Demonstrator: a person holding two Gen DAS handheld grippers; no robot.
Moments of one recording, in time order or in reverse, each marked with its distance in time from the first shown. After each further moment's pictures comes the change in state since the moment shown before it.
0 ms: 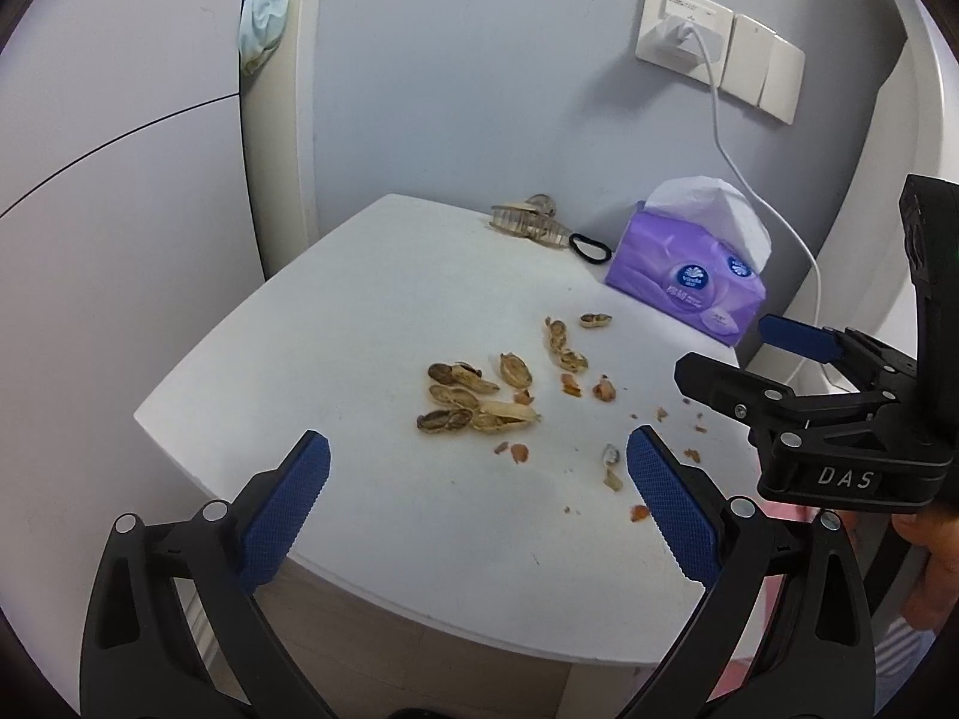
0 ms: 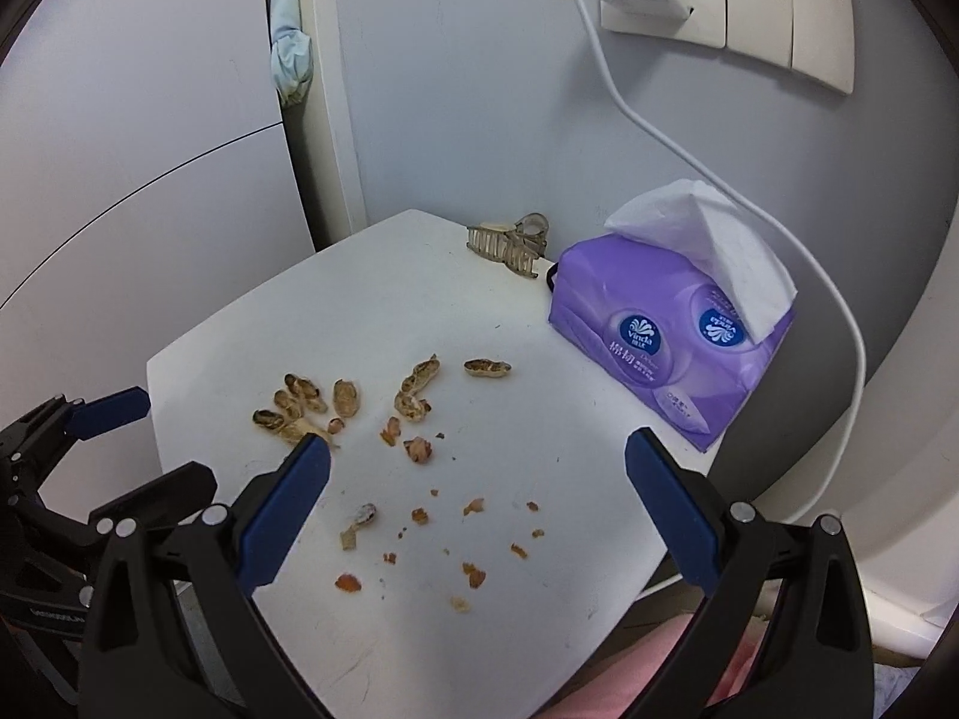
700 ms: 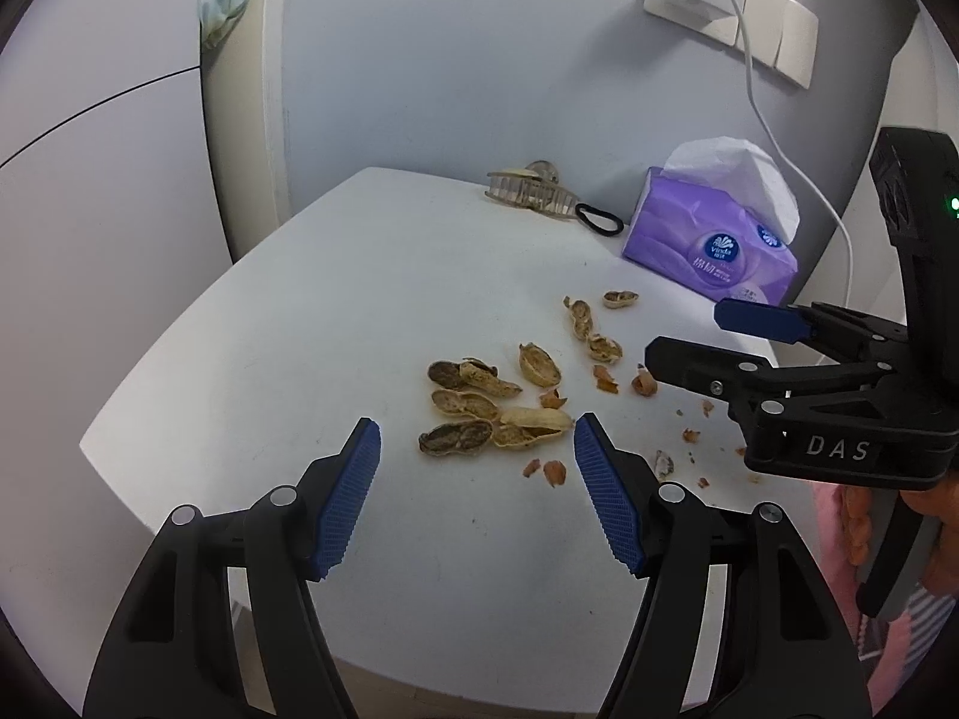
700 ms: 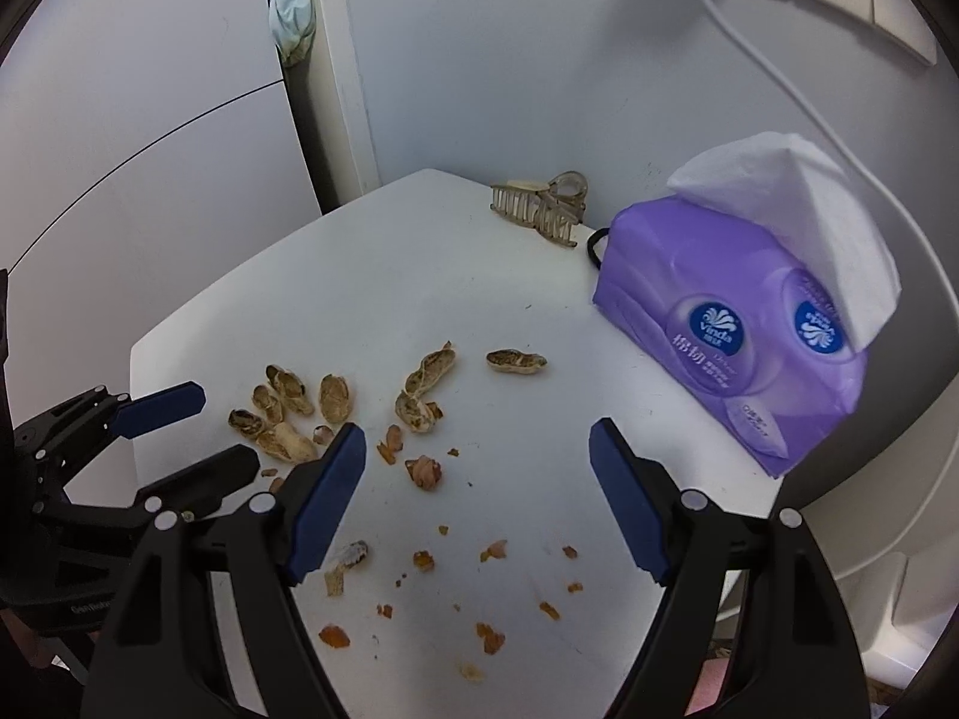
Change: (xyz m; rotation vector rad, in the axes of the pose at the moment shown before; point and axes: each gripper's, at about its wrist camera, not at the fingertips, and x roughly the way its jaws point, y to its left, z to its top) left arm 0.047 0.012 0.000 0.044 0.041 -0.034; right arm 0.051 0.000 0.010 -0.020 0.085 0.058
